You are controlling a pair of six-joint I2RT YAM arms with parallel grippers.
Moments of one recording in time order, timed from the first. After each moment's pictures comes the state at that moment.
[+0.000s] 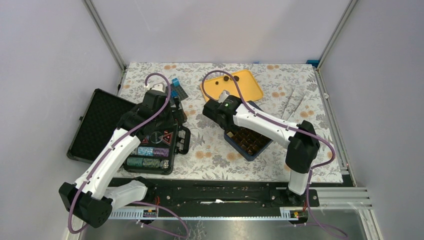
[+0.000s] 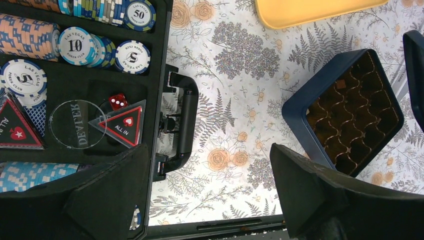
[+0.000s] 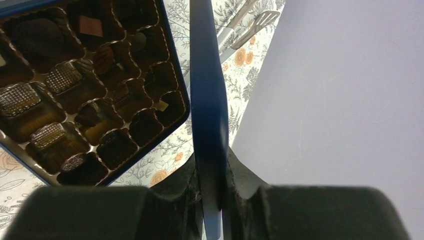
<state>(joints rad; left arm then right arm) -0.45 1.08 1.11 -0.82 -0.13 -0.60 0.94 1.84 1.66 -1.39 0.92 0.25</state>
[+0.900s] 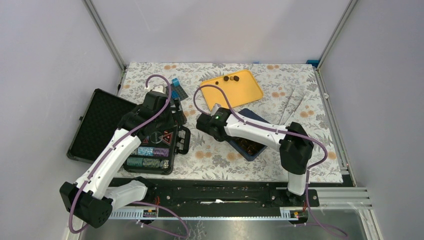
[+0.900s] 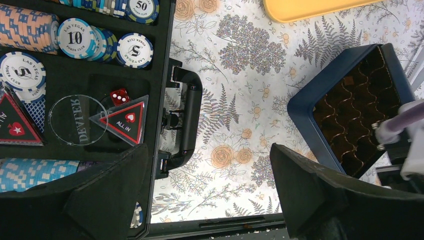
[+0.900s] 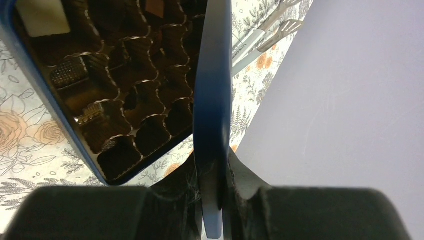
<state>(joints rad) -0.44 1.08 1.09 -0.81 -0.12 -0.60 1.03 1.87 1.58 -1.35 0.87 0.27</state>
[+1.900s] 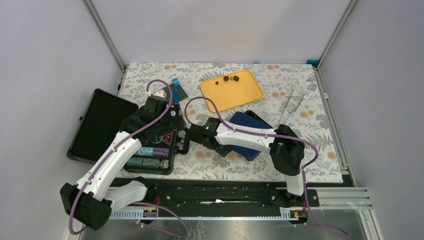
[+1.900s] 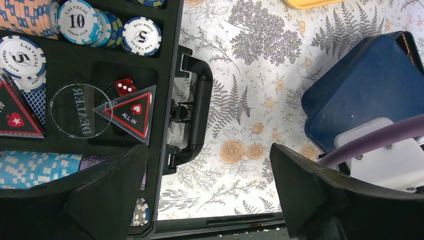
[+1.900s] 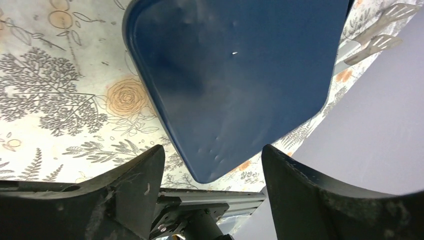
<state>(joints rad) -0.44 1.05 1.01 -0.80 -0.12 -0.60 1.14 1.95 1.57 -1.29 0.63 0.32</state>
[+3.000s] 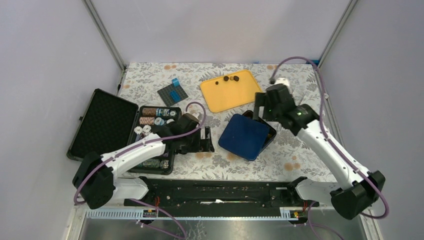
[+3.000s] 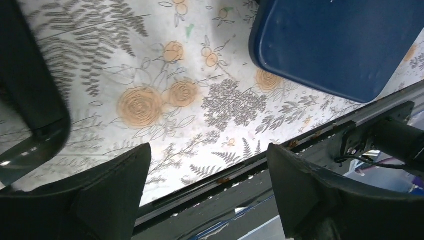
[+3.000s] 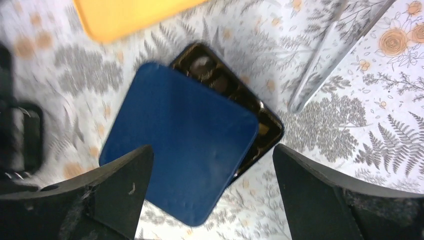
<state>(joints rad) -0.74 1.23 0.81 -0.53 0.12 -0.71 0.62 1.23 1.22 -0.86 0.35 0.44</state>
